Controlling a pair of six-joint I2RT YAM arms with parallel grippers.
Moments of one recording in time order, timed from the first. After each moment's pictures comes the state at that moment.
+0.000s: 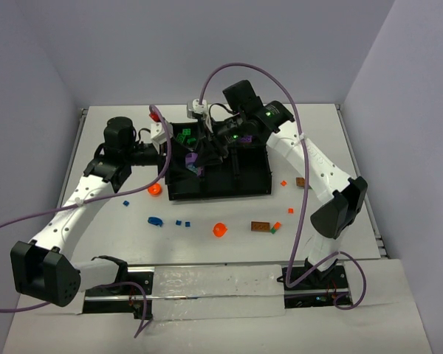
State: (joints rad) left arm -0.33 1.23 1.06 -0.15 1.11 0.16; right arm 0.65 1.78 1.97 -0.97 -0.91 -0.53
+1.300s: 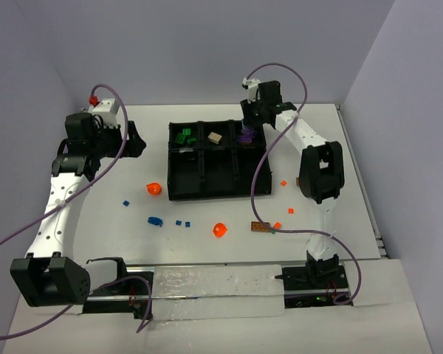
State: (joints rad) left arm -0.01 1.20 1.17 -0.49 0.31 -0.06; right arm 0.26 2.17 1.89 -0.42 -0.17 -0.14
